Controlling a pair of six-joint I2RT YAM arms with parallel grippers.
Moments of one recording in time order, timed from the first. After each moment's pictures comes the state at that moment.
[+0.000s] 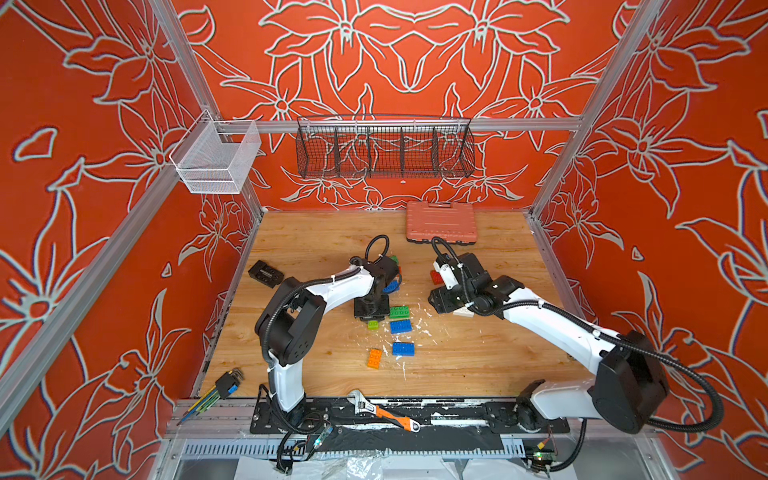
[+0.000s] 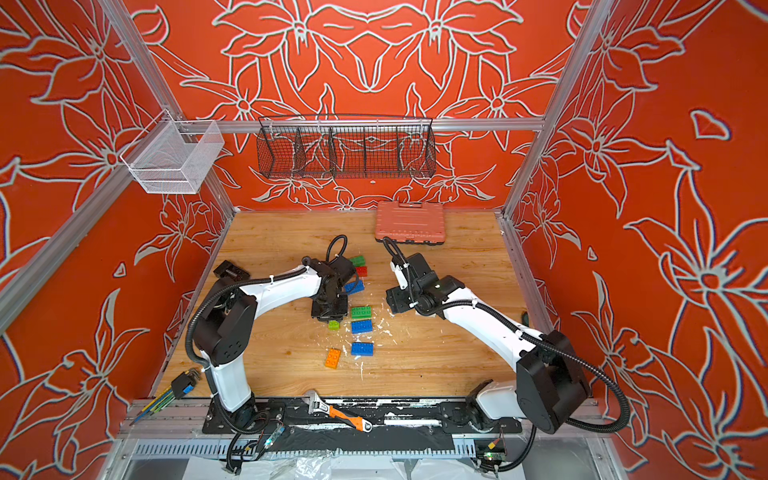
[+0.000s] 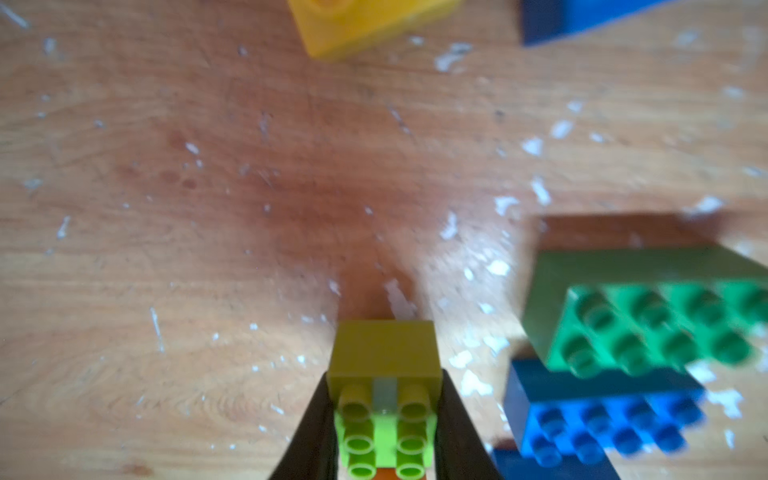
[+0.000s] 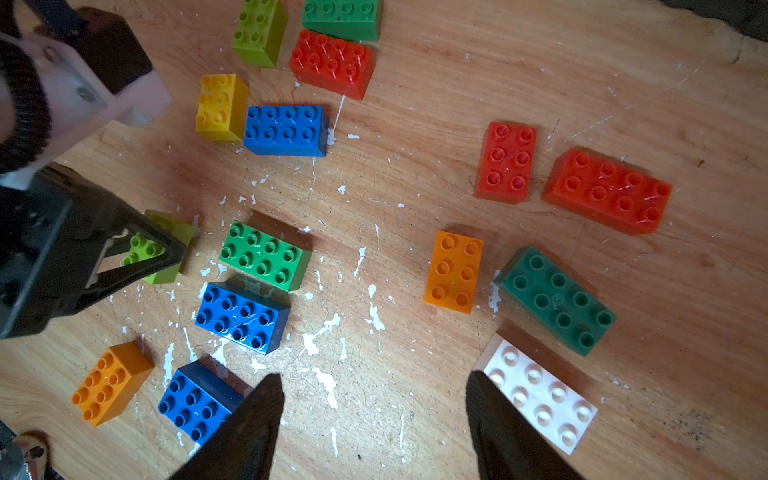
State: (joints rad) left arm -0.61 1.83 1.28 -0.95 0.04 -0.69; right arm 0.58 1.36 0.96 -0.56 -0.04 0.22
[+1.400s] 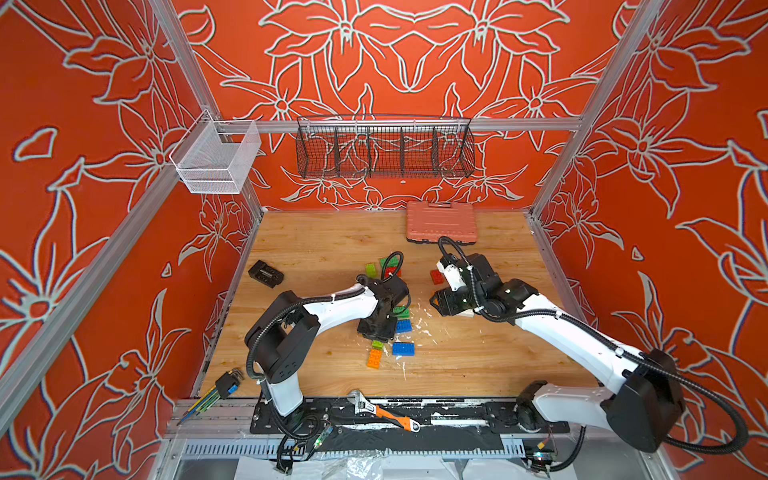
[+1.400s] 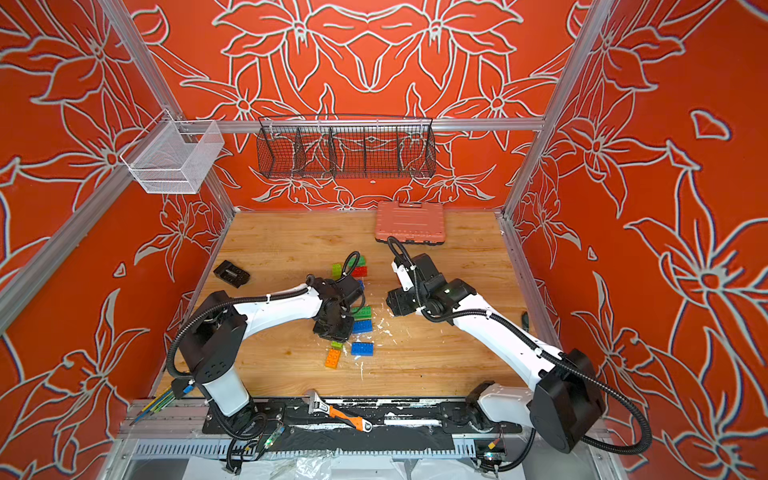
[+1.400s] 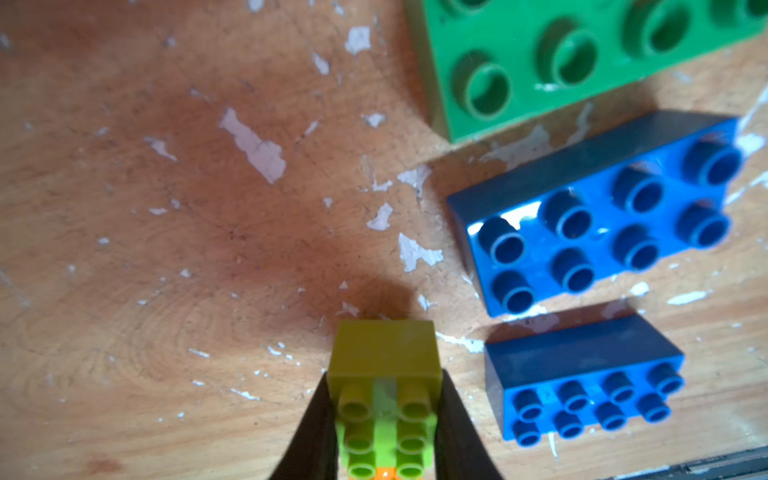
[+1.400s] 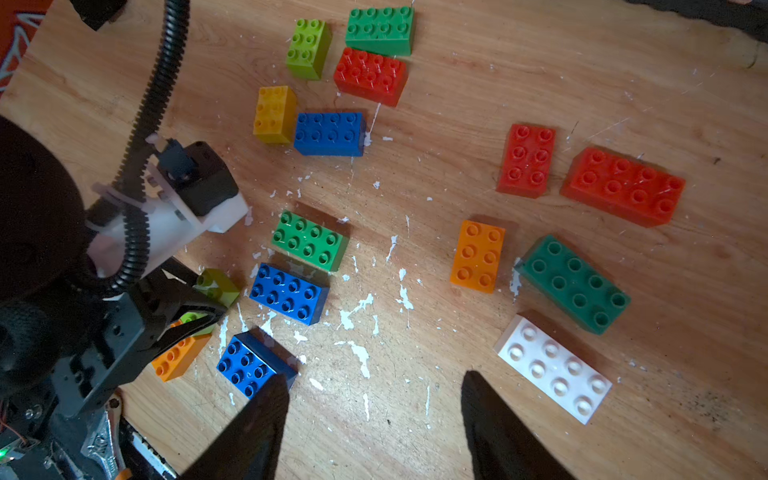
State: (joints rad) left arm -0.74 1.75 1.13 -0.90 0.08 -0.57; right arm 0.60 1.26 0.96 -0.61 -0.11 0.24
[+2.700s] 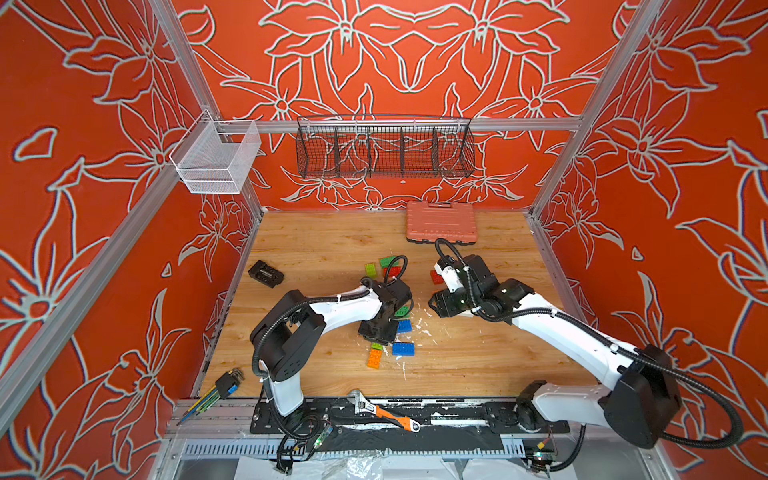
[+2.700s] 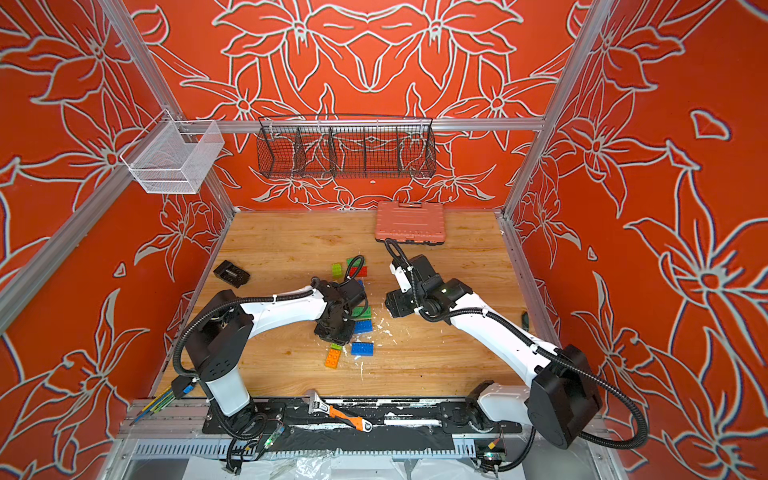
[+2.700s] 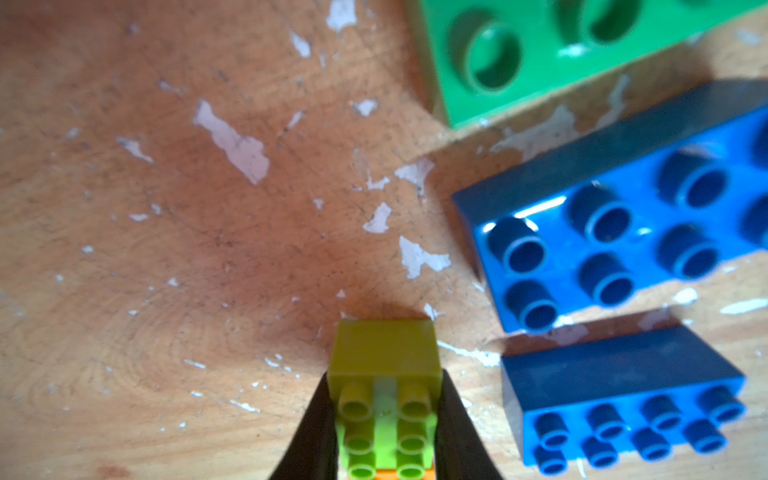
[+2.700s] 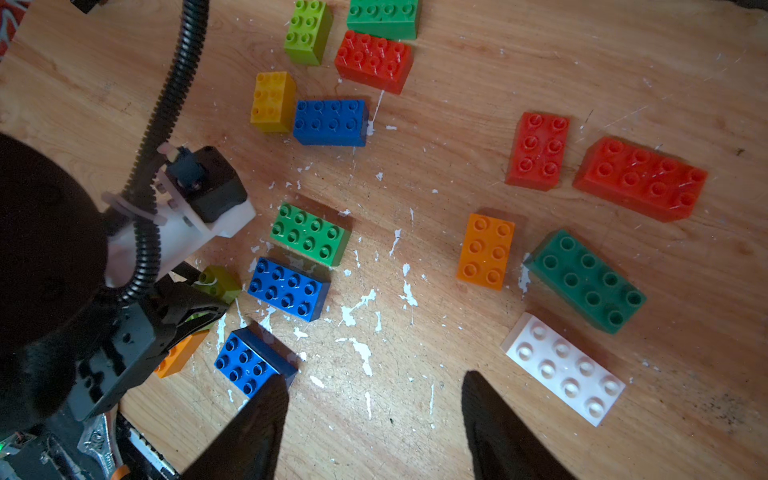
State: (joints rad) left arm -0.77 1.78 1.13 -0.90 0.05 -0.55; right arm 0.60 1.28 0.96 -0.61 -0.11 0.24
